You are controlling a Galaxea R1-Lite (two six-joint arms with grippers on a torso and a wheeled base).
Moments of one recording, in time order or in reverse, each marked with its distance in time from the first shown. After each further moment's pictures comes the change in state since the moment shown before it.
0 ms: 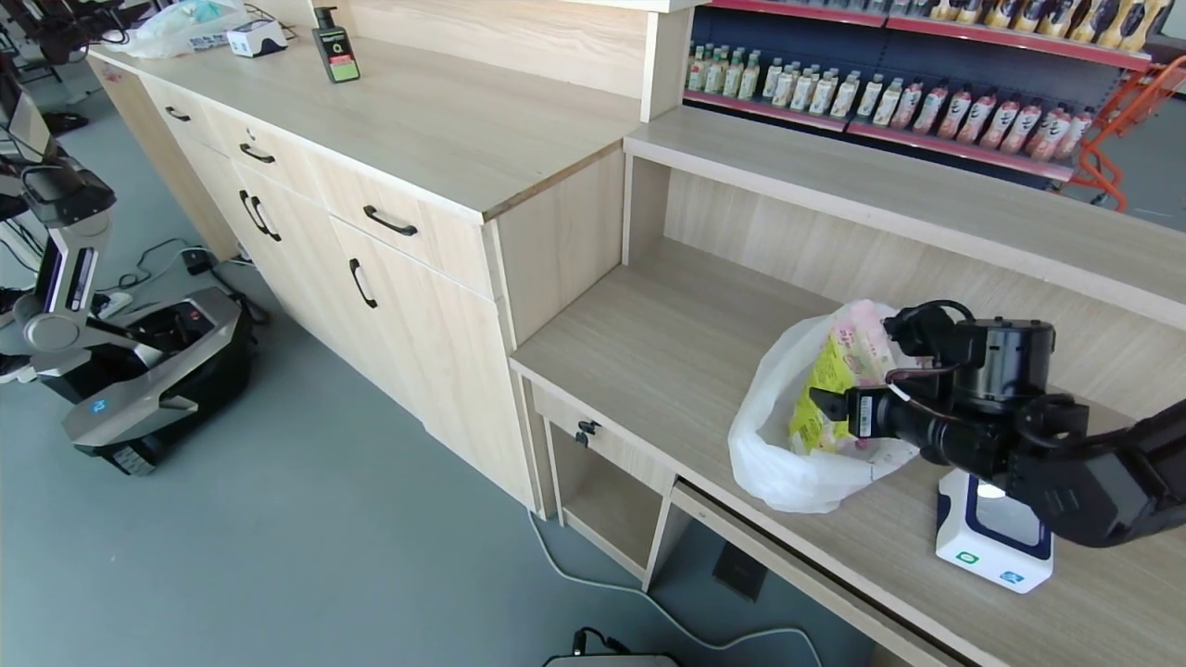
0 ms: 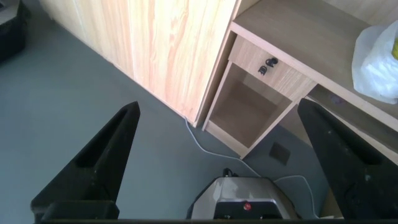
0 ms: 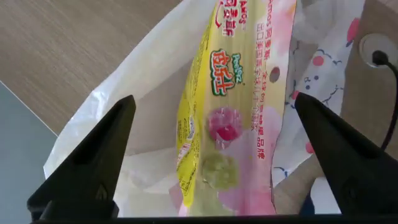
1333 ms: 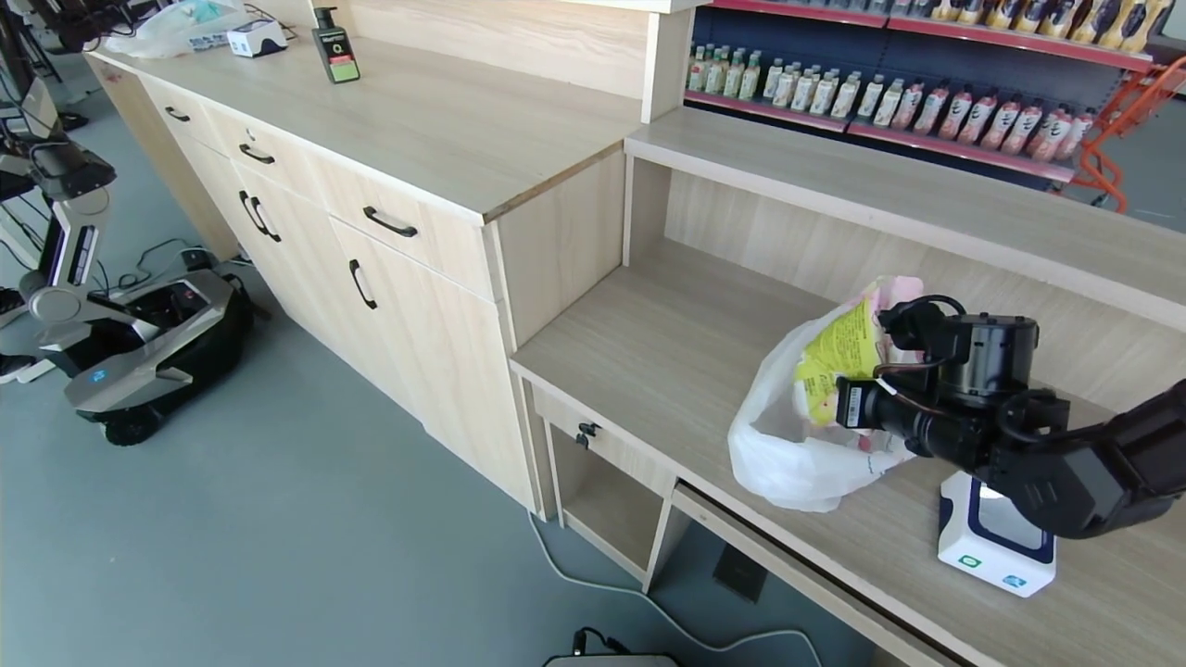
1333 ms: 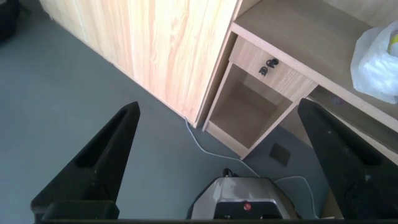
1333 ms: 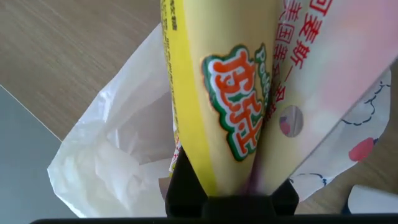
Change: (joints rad) left arm 0.000 0.000 0.000 0.000 0.000 0.000; right arm 0.014 0.052 -0.035 -0.027 -0.003 0.078
